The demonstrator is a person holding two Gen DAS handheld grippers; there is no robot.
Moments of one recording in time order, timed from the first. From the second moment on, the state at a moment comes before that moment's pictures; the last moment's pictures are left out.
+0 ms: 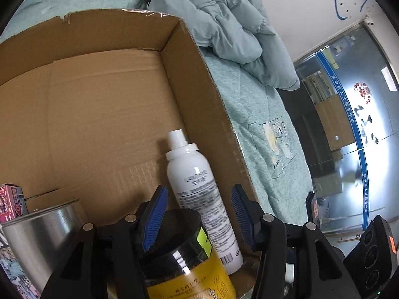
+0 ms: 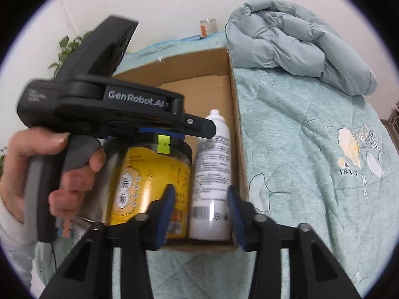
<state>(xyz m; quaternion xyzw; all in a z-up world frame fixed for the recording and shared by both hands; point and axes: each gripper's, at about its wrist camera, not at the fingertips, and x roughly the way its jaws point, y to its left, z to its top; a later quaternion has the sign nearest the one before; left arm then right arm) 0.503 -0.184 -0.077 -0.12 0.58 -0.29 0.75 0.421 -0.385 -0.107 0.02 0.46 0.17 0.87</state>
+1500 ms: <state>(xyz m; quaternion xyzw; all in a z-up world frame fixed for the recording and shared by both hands) 0.062 0.069 0.024 -0.10 0.39 -0.09 0.91 0.206 -0.389 -0.047 -0.02 0.26 0.18 0.95</state>
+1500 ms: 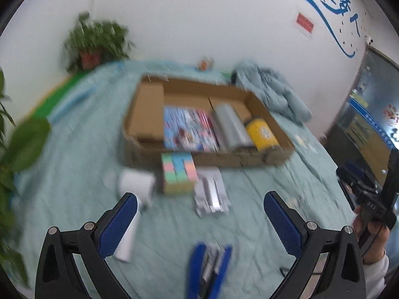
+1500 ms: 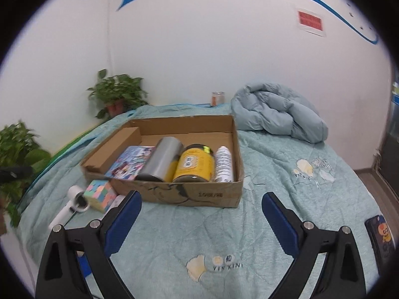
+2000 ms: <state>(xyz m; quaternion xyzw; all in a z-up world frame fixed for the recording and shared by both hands) 0.054 0.043 -0.109 -0.17 0.57 -0.17 0.79 0.111 -0.253 -0.133 -0.04 0.42 0.49 0.76</state>
